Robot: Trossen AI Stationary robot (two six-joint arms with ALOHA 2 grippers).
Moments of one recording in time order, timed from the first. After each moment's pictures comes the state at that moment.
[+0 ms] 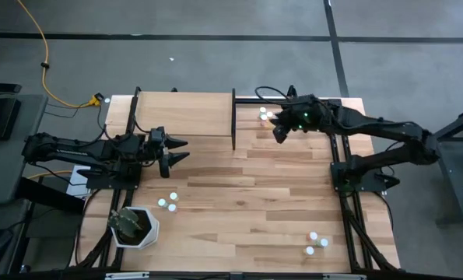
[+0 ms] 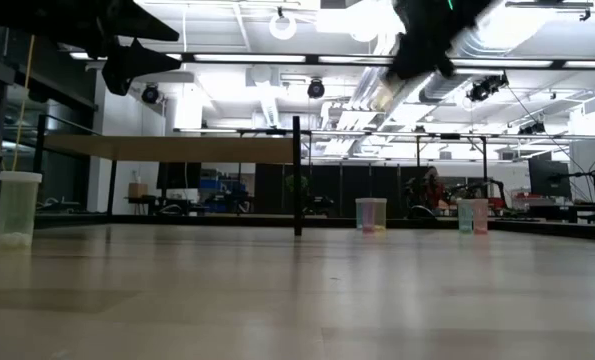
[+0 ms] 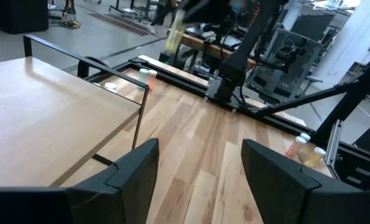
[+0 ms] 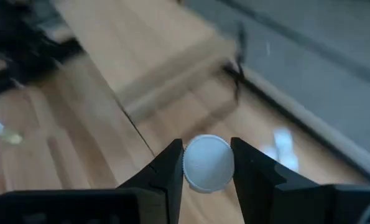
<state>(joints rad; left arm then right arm) 0.06 0.56 0.37 0.02 -0.27 -0.35 -0.28 1.17 1.11 -0.53 0.21 0.27</state>
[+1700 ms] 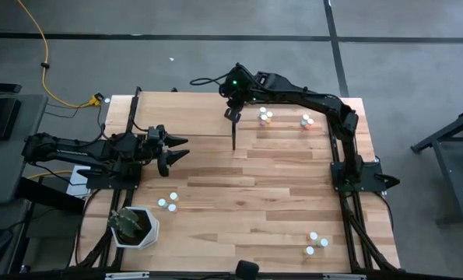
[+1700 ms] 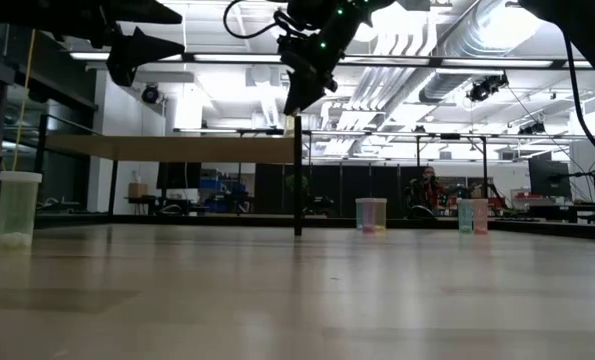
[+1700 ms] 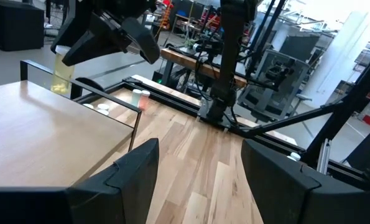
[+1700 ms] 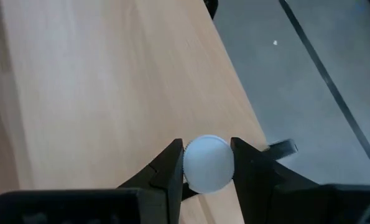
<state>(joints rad) 0.06 0.56 0.37 0.11 -0.27 -0.34 -0.41 2.03 2.03 -0.86 0.10 -0.16</state>
